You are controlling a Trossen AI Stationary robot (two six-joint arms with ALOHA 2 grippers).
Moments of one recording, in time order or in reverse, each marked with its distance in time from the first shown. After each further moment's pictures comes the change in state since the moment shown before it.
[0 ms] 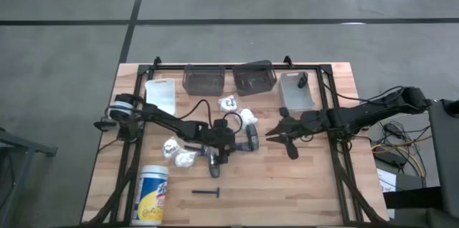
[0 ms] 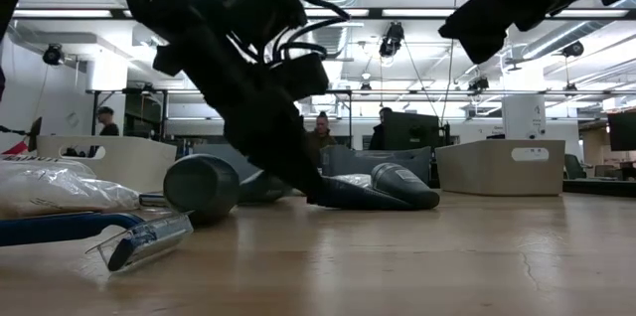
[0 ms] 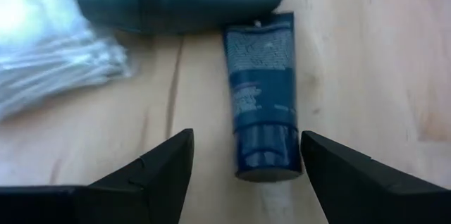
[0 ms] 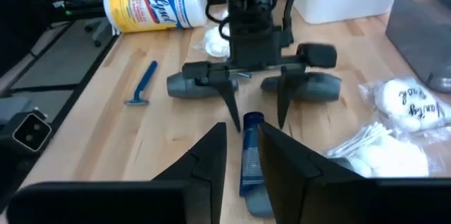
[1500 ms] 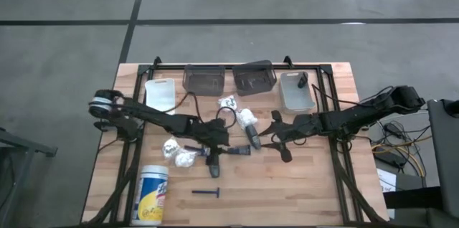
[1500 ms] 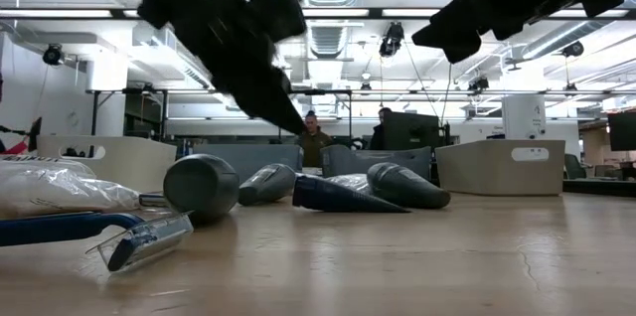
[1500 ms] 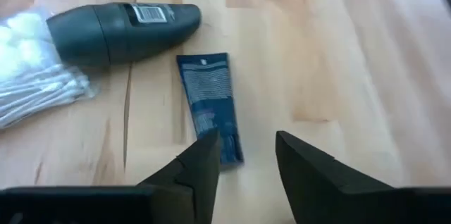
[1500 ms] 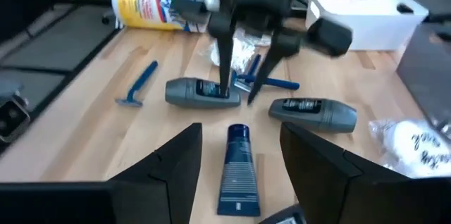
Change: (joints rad) left arm 0.003 -0.248 -0.008 -0.211 0.197 0.012; right arm 0.011 0.151 -0.004 0.190 -0.009 -0.162
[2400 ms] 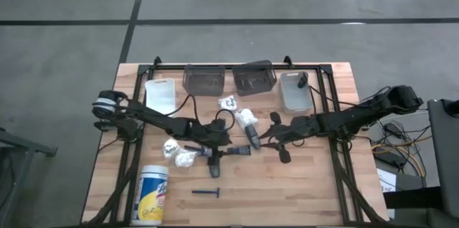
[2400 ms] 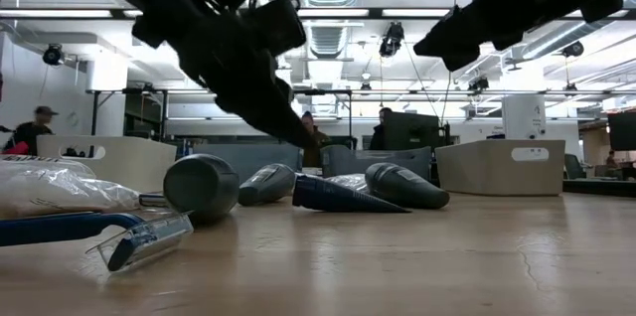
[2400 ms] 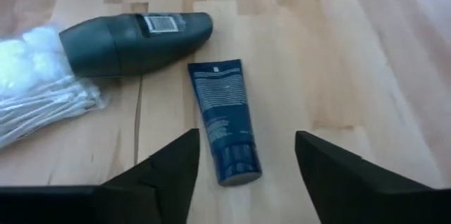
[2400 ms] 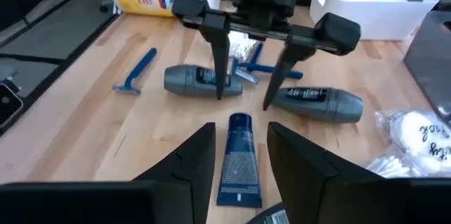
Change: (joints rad) left arm -0.016 0.068 -0.066 0.199 -0.078 0.032; right arm 0.002 0.039 -0.004 0.007 0.000 0.007
